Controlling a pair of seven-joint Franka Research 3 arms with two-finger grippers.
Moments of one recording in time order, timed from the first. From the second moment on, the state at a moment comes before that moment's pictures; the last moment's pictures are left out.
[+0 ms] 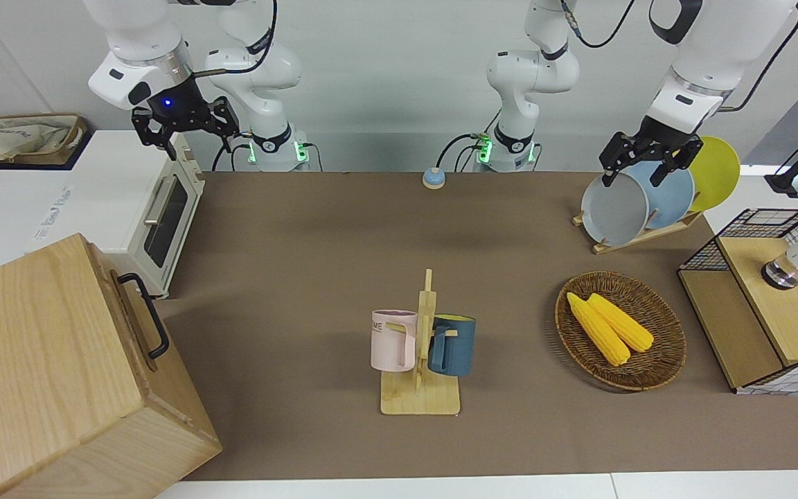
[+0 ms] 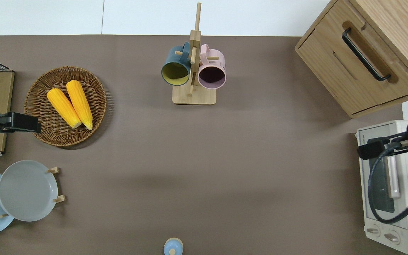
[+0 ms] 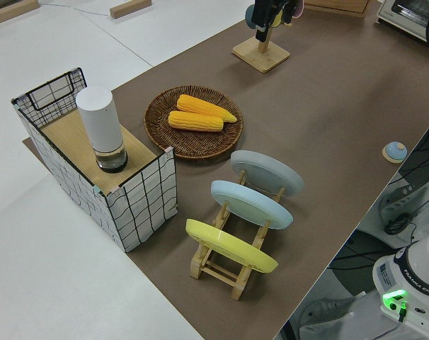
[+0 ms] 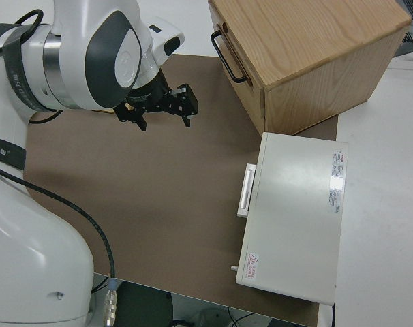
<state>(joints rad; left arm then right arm) -0.11 0.00 0.12 -1.56 -0.04 1.59 0.01 0.01 -0.05 0.04 -1.54 -0.02 1.40 -0.14</state>
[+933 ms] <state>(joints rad) -0.11 -0.01 0.12 -1.56 -0.04 1.57 0.01 0.01 -0.05 0.05 -1.54 -0.02 1.41 -0.14</state>
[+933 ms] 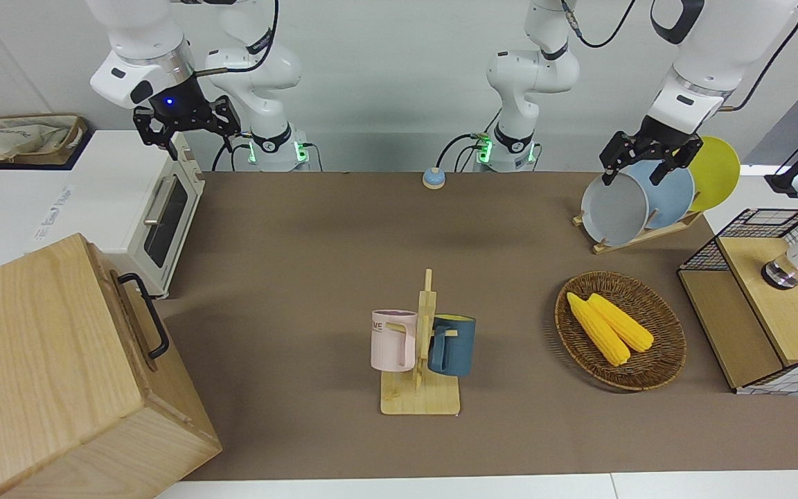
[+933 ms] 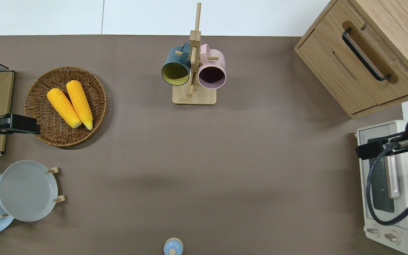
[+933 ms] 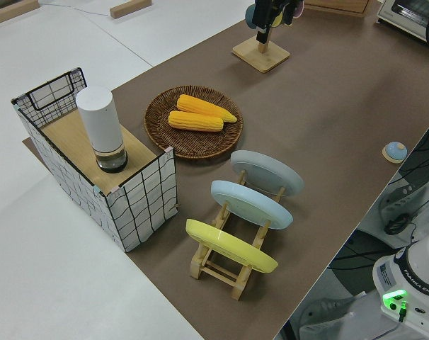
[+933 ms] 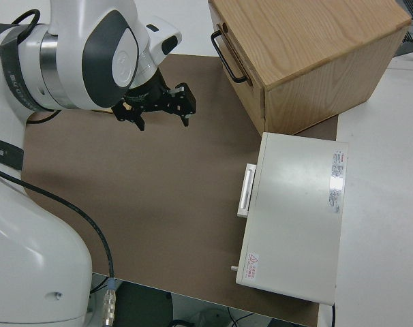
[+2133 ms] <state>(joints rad) -0.09 -0.01 0.40 -1.56 -0.02 1.57 0.38 0.02 -0.04 0.31 -1.82 -0.02 1.86 0.13</state>
